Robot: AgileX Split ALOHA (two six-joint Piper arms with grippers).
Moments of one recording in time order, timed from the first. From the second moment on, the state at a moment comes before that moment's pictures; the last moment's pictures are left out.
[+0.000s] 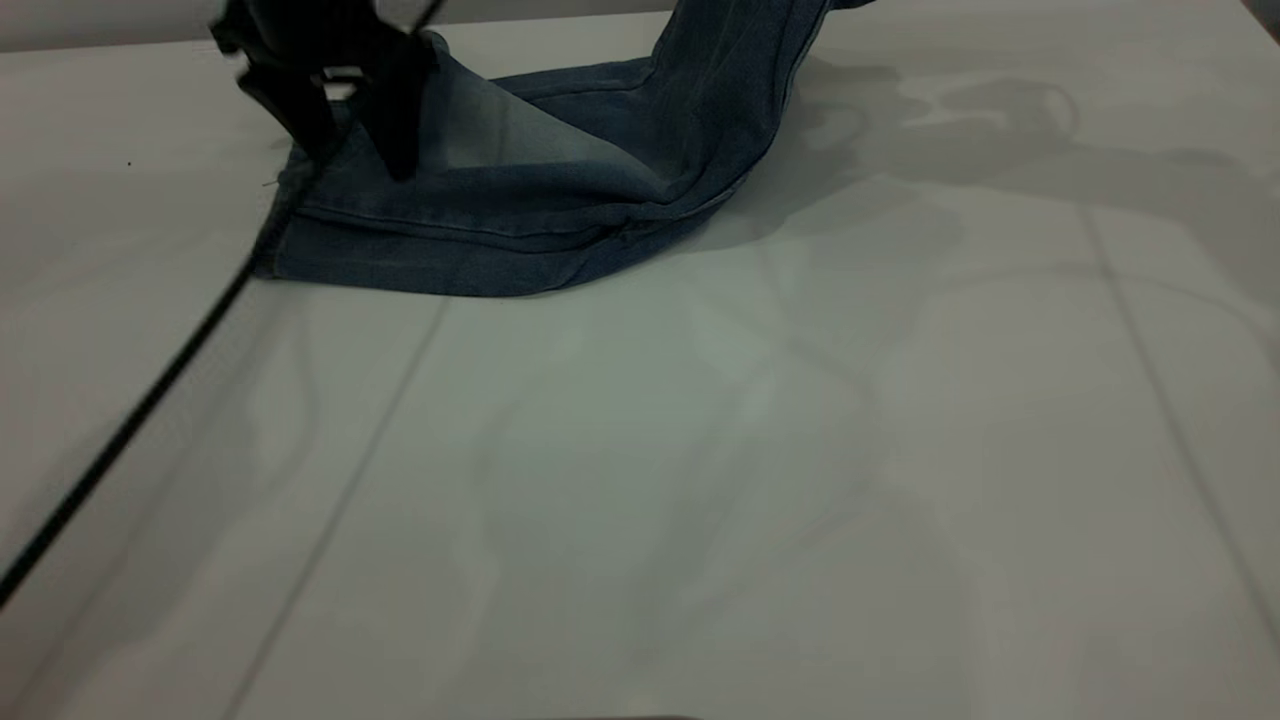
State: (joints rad) left arm -0.20 2.59 -2.15 -0.03 1.04 0.21; right arm -0.02 2.27 -1.61 1.46 0.94 -0.91
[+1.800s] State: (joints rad) left arm -0.21 2.51 -2.66 0.02 1.17 0.20; right arm 0.39 2.40 -1.70 1.76 0.65 -1.25
